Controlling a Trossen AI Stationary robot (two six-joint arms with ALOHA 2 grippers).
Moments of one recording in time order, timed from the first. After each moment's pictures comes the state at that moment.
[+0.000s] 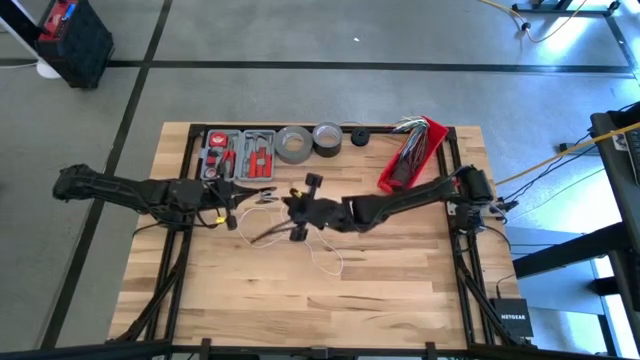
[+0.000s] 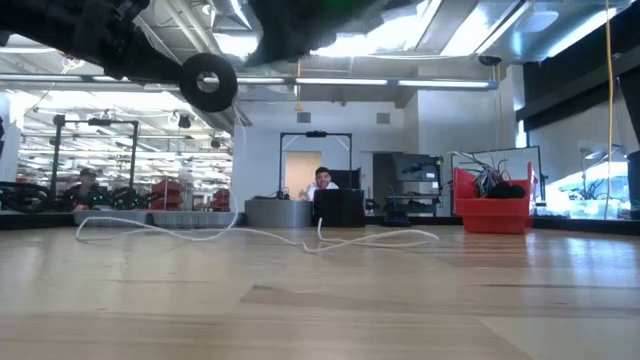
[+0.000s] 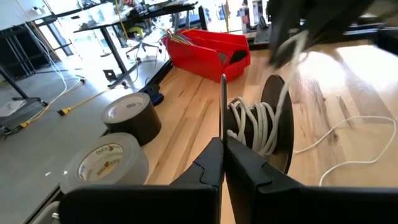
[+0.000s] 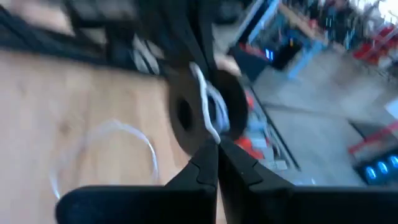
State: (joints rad) left arm -0.14 0.54 0.36 -0.10 -0.49 0.09; right arm 0.15 1.93 1.45 0.06 0.57 -0.21
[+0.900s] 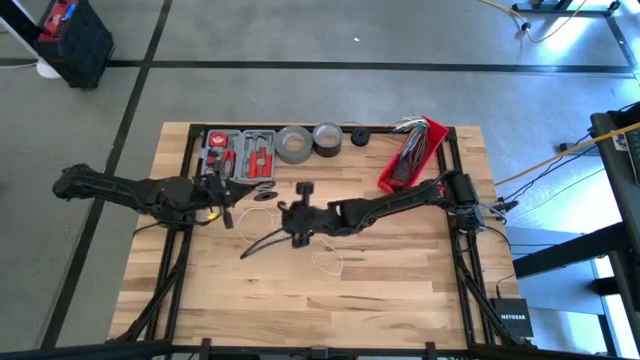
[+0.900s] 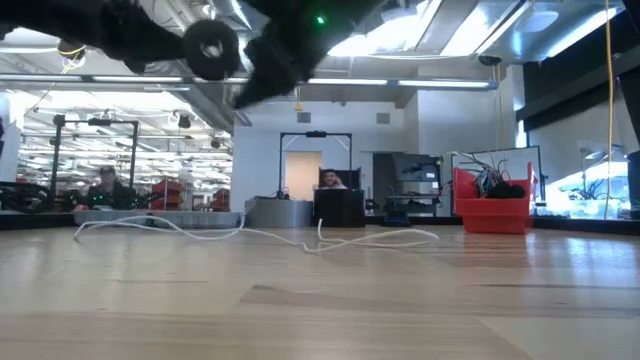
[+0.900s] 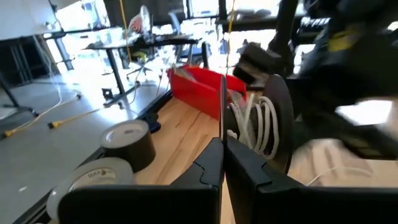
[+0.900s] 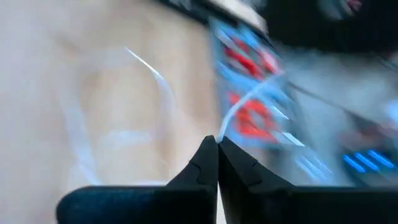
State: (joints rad) left arm -0.17 0.49 0.36 0.00 -0.51 0.03; right arm 0.16 2.04 1.57 -0.15 0.51 -0.29
